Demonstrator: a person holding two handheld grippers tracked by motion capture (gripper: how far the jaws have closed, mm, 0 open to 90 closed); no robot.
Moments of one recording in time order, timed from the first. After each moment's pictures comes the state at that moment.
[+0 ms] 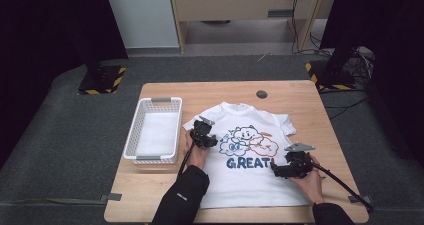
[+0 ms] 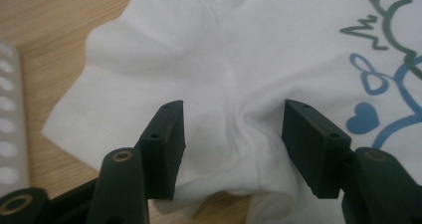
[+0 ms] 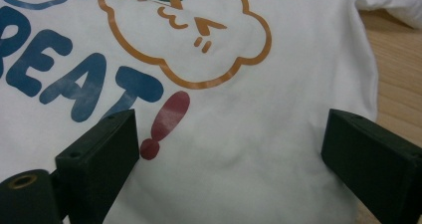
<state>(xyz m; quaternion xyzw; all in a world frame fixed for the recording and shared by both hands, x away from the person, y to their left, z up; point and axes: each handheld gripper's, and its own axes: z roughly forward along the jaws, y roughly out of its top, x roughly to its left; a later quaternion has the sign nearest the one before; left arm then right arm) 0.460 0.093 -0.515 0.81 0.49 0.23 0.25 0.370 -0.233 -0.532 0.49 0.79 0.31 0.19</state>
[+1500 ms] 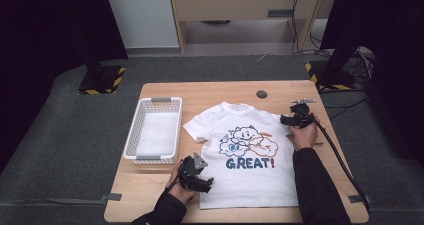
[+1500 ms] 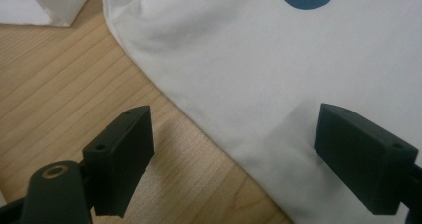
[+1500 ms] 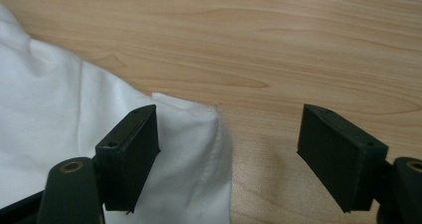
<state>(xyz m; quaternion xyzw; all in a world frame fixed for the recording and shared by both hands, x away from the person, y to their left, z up) 0.334 0.125 -0.518 0.88 0.36 0.15 0.28 0.534 -0.265 -0.521 0.59 0.71 0.27 0.27</state>
